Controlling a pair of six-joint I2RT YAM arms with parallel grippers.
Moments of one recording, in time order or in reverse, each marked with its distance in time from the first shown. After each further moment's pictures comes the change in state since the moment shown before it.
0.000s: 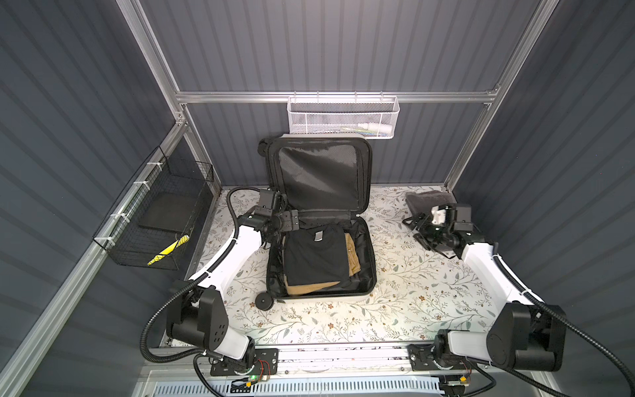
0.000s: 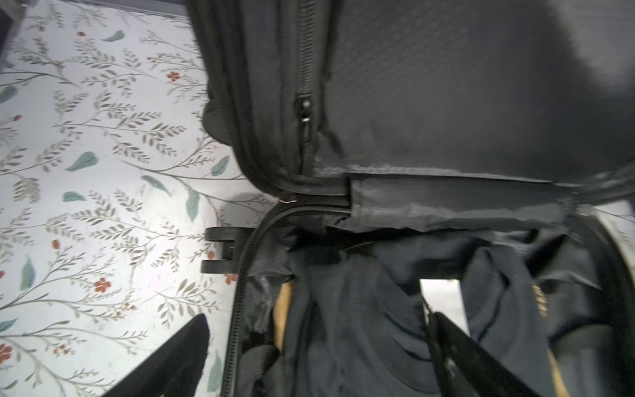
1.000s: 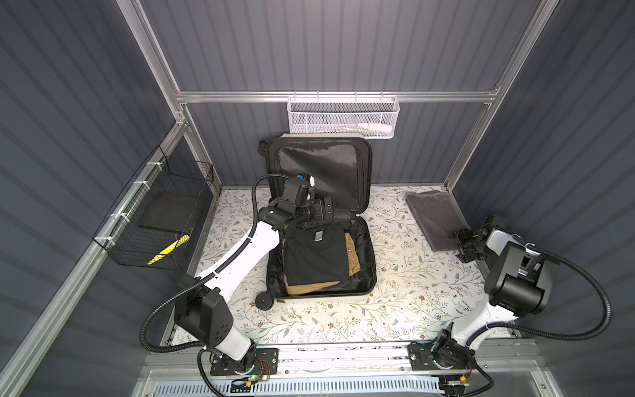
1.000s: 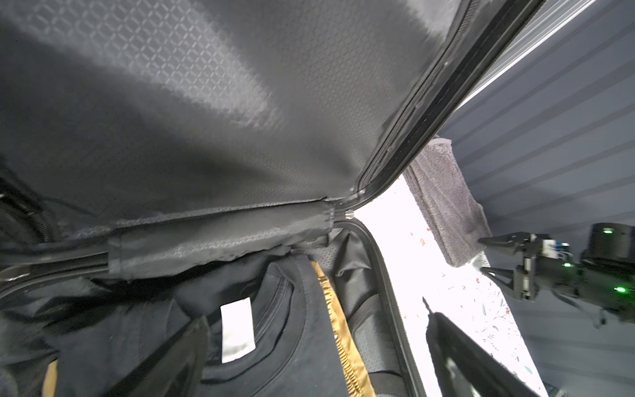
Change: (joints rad) left arm -0.230 0.056 0.172 0.106 0.132 -0.154; right arm -0.411 0.498 0.163 -0.029 0.157 0.015
